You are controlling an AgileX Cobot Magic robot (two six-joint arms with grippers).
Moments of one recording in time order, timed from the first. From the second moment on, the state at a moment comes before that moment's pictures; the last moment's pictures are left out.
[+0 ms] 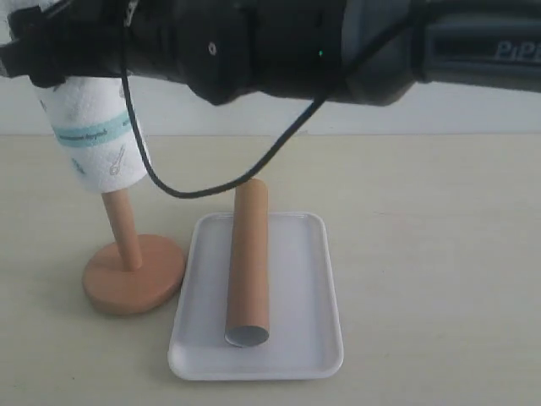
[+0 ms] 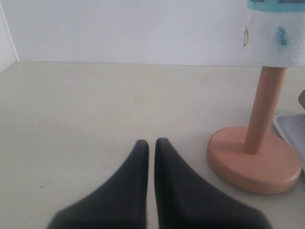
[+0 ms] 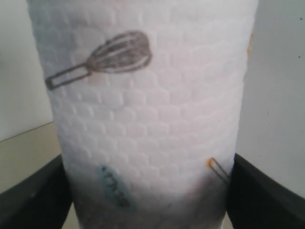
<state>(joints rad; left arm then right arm) 0.07 0.00 0.00 -0.02 0.29 0.01 0.92 1.93 -1.64 0.16 -0.06 -0.14</state>
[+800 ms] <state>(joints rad) 0.07 0.00 0.00 -0.02 0.29 0.01 0.92 1.93 -1.24 0.16 -0.54 -0.04</state>
